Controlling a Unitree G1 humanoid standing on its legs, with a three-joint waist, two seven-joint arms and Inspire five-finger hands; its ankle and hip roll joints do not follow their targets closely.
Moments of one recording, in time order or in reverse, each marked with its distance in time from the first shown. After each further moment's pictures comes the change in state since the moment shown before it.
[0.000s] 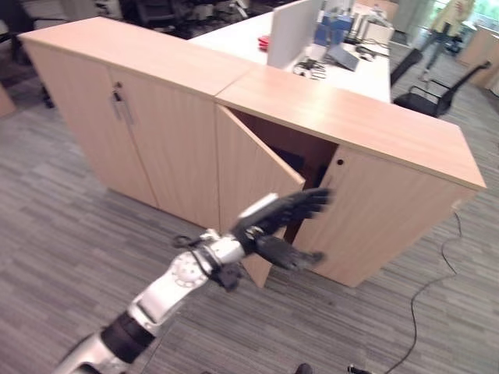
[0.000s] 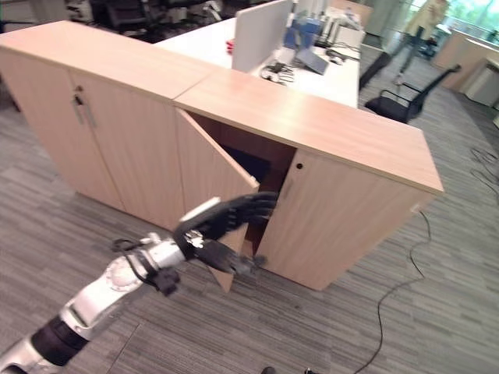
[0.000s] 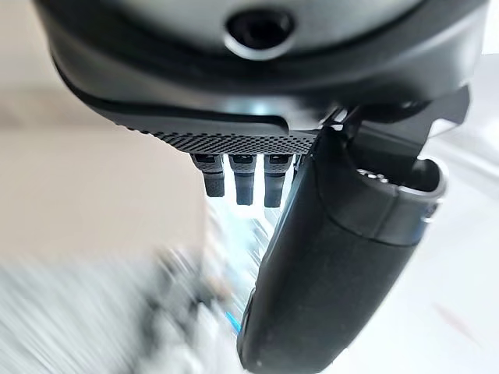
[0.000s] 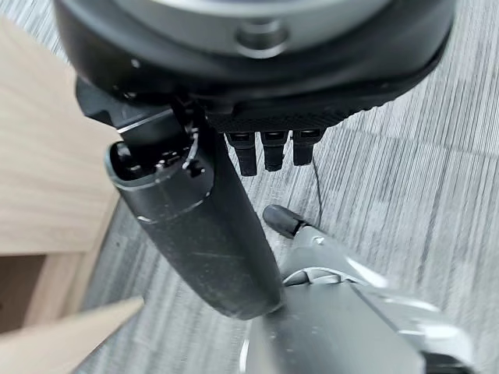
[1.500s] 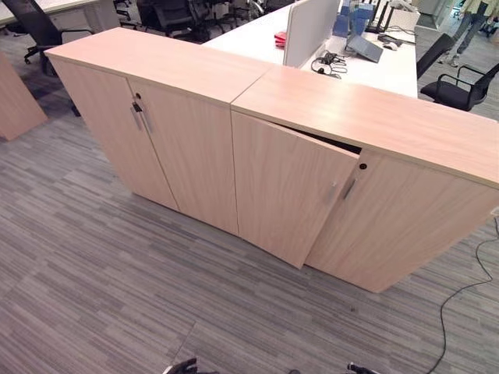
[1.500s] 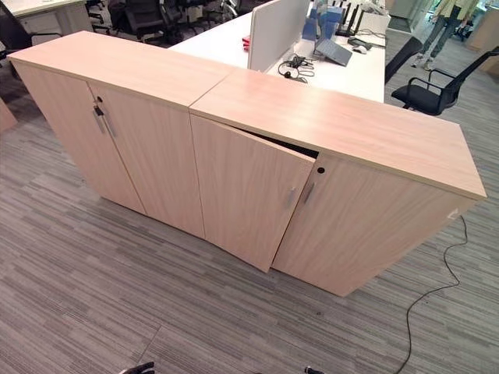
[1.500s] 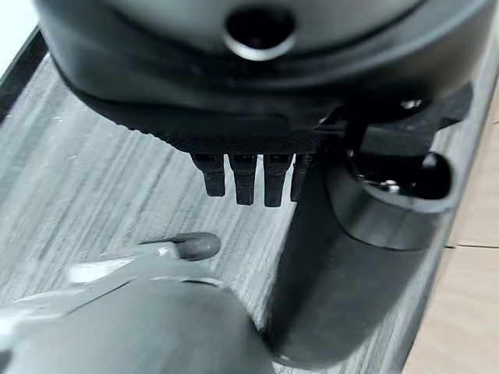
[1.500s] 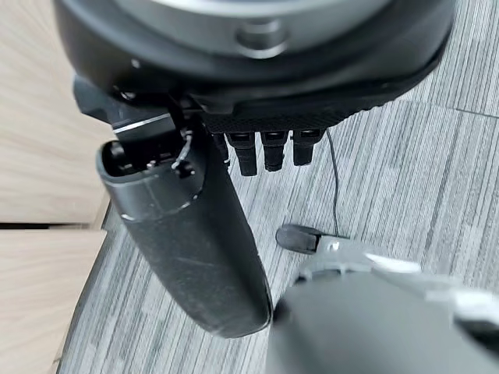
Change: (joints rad) left arm 0.366 -0.251 0.472 1.529 0.433 -0.014 0.220; right arm -0.016 -0.003 -0.005 0.050 0.050 0.007 -0.012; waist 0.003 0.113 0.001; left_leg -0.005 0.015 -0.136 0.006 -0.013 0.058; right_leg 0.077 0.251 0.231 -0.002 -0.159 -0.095
